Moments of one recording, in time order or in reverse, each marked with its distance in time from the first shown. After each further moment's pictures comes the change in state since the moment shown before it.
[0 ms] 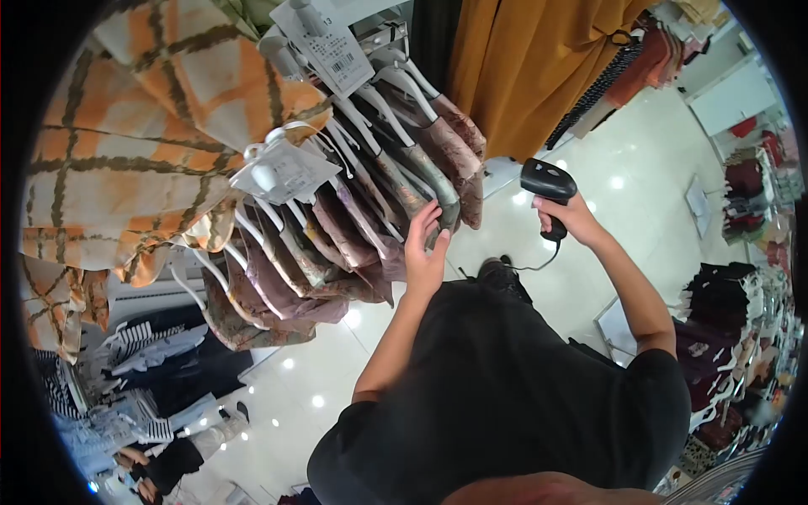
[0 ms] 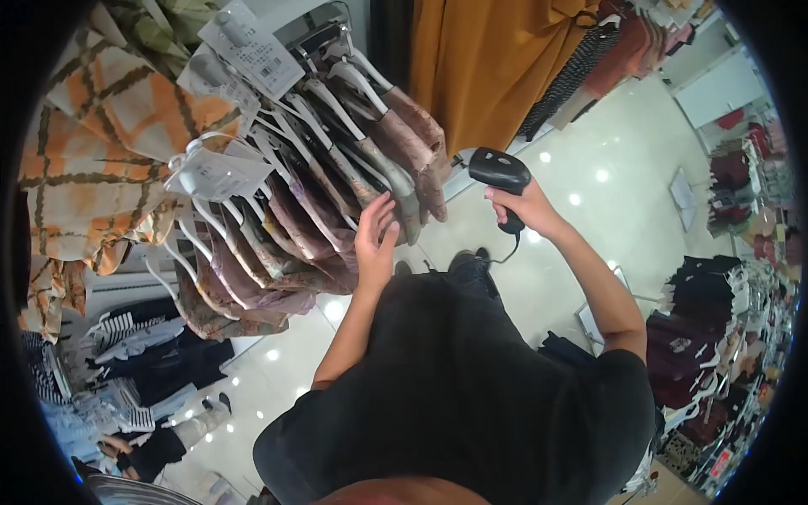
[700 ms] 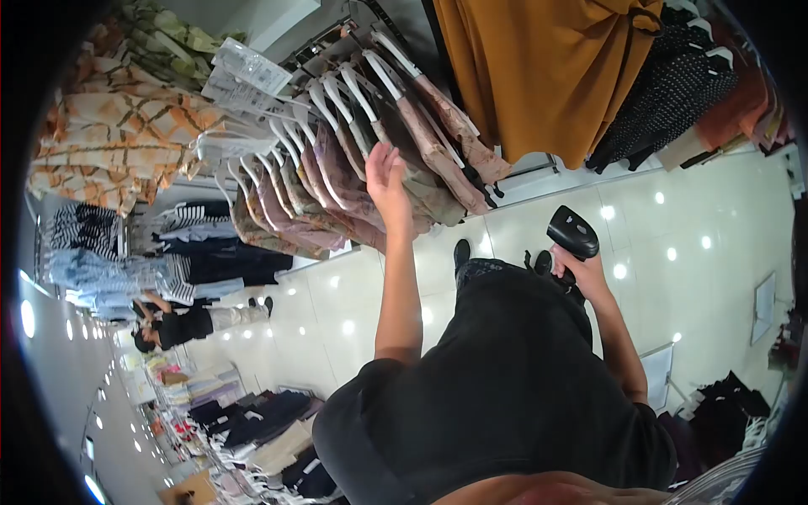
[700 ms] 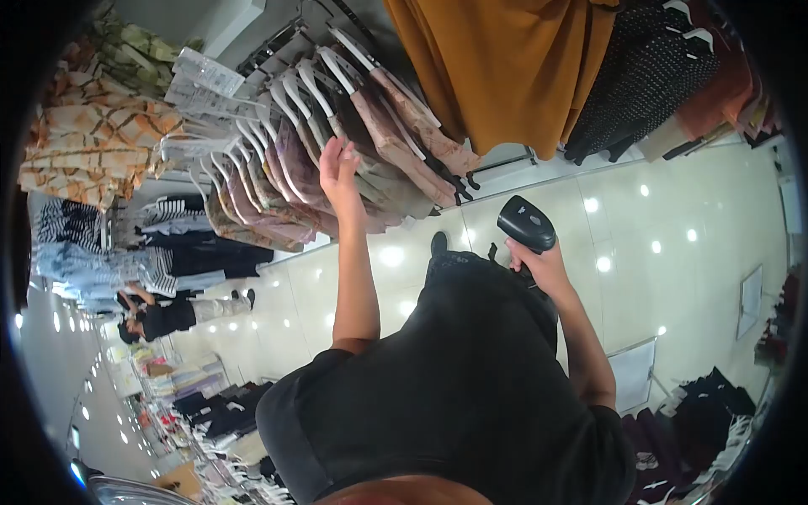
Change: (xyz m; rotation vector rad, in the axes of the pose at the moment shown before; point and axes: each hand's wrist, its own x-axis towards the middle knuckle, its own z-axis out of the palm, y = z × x) left_hand 0.051 0.001 0.094 0.156 0.646 0.103; right_hand -0.034 0.125 -0.145 0.345 -0.192 -0.012
